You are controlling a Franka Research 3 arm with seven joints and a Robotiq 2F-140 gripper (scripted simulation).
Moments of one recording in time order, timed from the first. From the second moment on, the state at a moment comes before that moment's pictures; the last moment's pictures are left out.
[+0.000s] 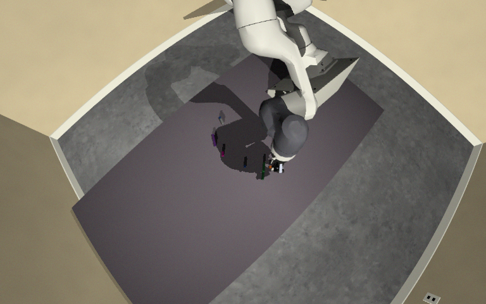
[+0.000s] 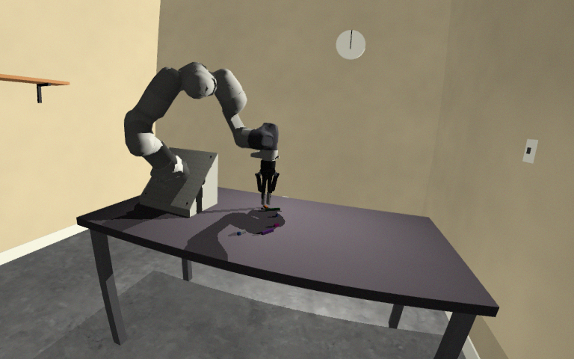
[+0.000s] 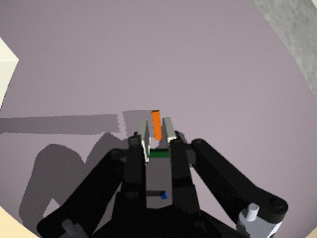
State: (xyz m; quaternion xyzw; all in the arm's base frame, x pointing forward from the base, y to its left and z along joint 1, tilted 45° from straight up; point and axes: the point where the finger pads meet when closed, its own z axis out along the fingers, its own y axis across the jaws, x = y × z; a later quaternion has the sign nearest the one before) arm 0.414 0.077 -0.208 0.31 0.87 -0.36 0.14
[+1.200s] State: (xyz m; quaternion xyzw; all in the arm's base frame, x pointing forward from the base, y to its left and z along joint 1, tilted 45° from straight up) arm 0.414 0.077 -0.208 0.31 0.87 -0.36 0.14
